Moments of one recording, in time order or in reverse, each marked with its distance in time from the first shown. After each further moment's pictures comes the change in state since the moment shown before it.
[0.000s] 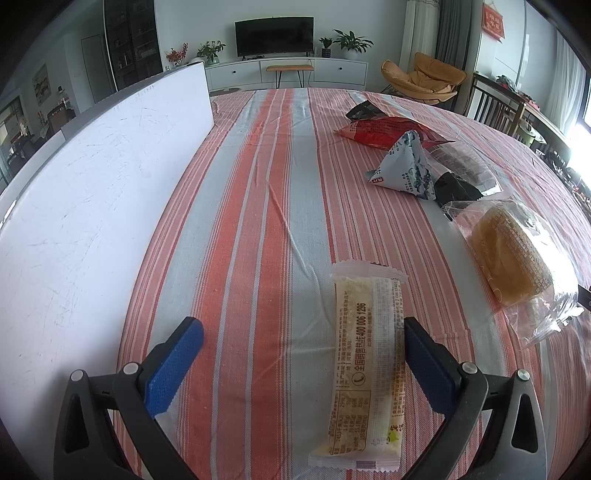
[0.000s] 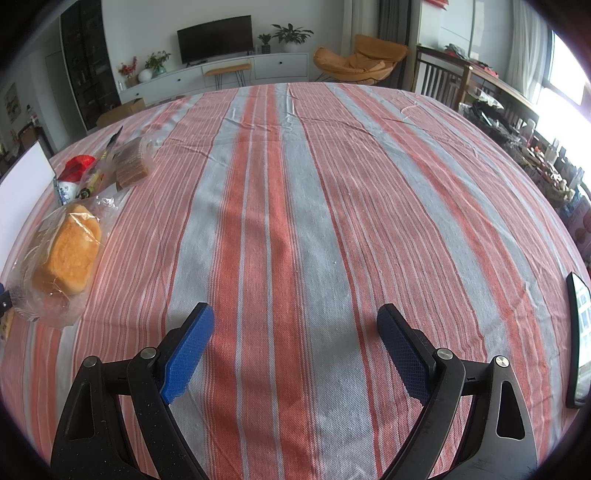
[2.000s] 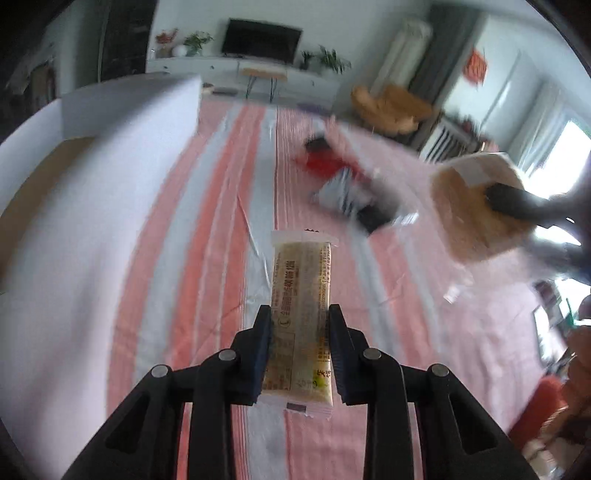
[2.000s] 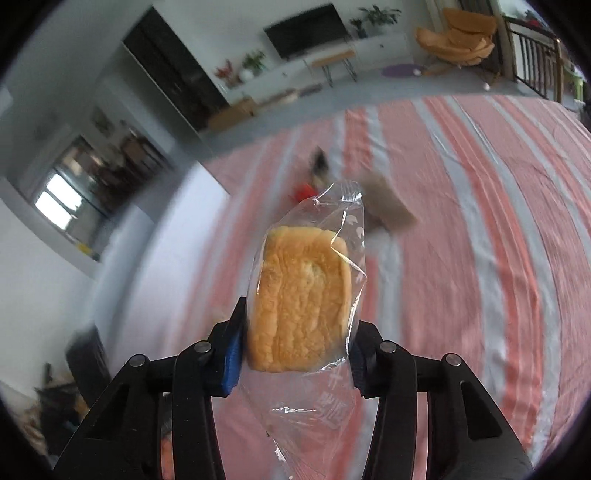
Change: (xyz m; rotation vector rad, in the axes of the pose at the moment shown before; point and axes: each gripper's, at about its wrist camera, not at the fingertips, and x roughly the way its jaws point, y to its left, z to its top) left arm -0.095 0.026 -0.012 -0.158 -0.067 -0.300; right arm -0.094 0.173 0.093 0.041 0.041 0.604
